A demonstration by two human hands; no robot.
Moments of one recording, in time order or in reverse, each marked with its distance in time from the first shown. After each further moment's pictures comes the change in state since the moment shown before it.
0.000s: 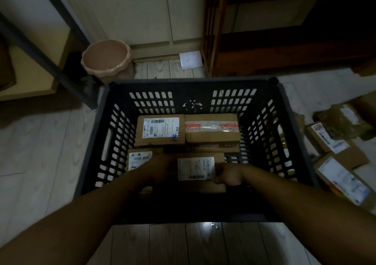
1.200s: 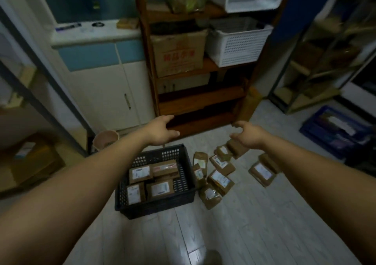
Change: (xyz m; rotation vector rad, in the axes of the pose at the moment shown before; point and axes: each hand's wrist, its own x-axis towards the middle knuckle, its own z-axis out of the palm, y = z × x) left_hand -0.501 0.466 -0.305 -0.013 0.305 0.195; right_hand -0.758 -0.148 -0.162 0.047 0.860 0.241
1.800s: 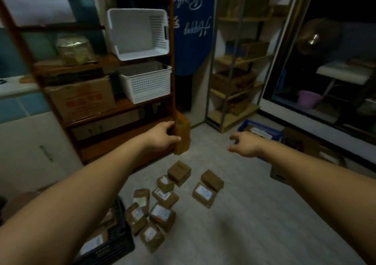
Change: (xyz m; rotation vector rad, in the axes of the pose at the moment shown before) left_hand 0.005 0.367 0.145 -0.030 -0.067 0.300; right_hand -0.130 0.319 -0.180 -0.024 0.086 0.161
